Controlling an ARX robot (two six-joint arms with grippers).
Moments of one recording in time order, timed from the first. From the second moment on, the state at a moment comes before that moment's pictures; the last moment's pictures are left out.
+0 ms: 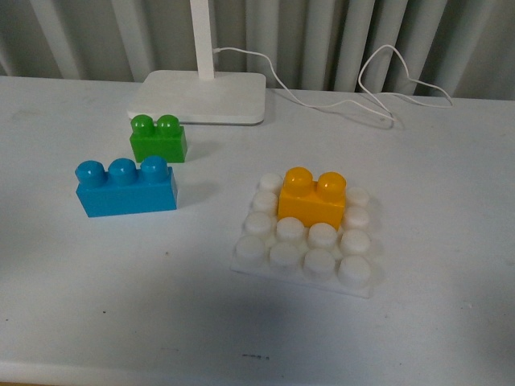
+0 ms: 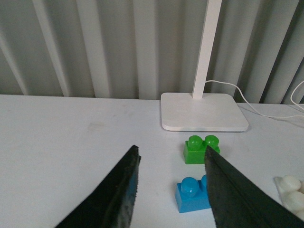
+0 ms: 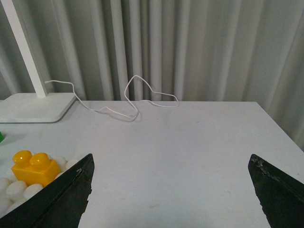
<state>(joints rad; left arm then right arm) -0.16 0.76 0.21 0.54 -0.15 0.03 0.00 0.00 0.01 0.00 0.00 0.00</state>
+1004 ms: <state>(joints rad) 0.00 0.26 0.01 0.27 0.00 0.00 0.00 0.00 0.01 0.00 0.00 0.00</state>
